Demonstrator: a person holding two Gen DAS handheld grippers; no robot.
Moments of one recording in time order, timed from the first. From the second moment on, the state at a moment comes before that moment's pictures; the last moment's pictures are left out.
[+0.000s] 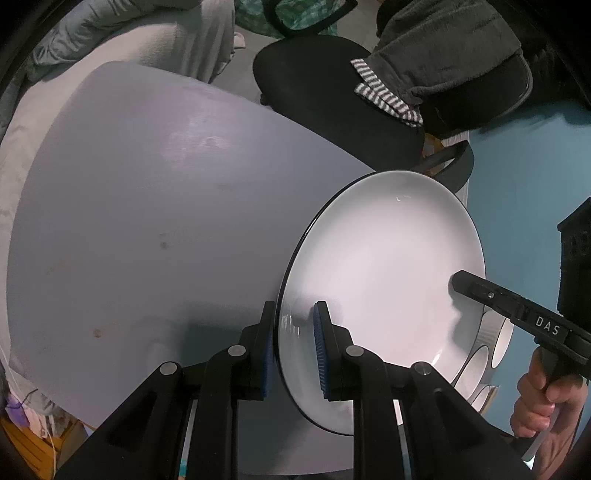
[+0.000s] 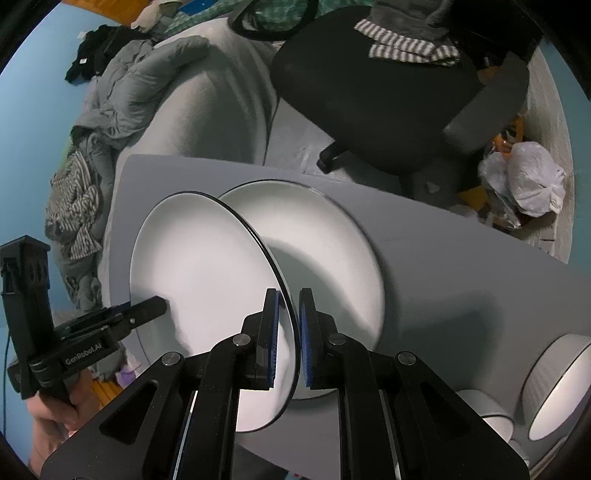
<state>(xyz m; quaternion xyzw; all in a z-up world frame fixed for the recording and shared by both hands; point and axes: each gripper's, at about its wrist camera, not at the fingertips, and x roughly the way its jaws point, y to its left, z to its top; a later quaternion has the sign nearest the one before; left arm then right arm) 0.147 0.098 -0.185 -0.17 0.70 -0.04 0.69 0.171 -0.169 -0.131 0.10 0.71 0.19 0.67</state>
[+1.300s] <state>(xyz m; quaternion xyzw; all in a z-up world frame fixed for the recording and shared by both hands) 0.174 0.056 -0.186 -0.10 0.72 -0.03 0.69 0.187 -0.190 -0.137 0.08 0.75 0.11 0.64</state>
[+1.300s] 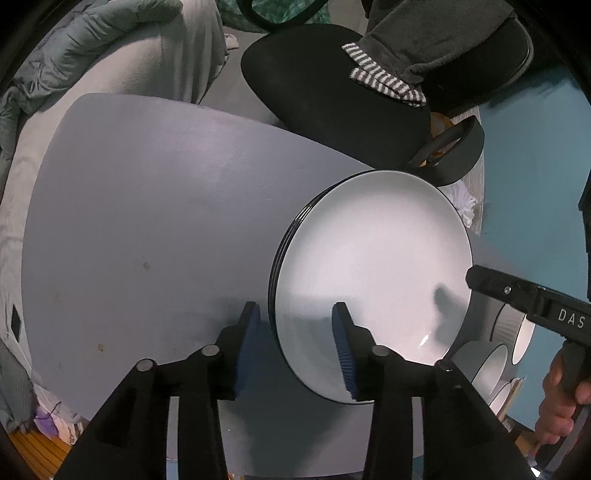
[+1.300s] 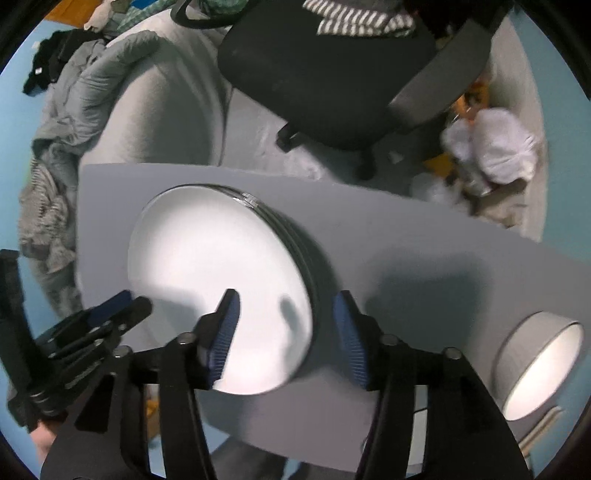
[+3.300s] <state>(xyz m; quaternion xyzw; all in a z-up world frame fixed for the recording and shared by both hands) 0.049 -0.073 -0.080 0.00 0.62 -0.14 0.77 0.009 -0.354 -0.029 0.07 0.66 0.02 0.75</state>
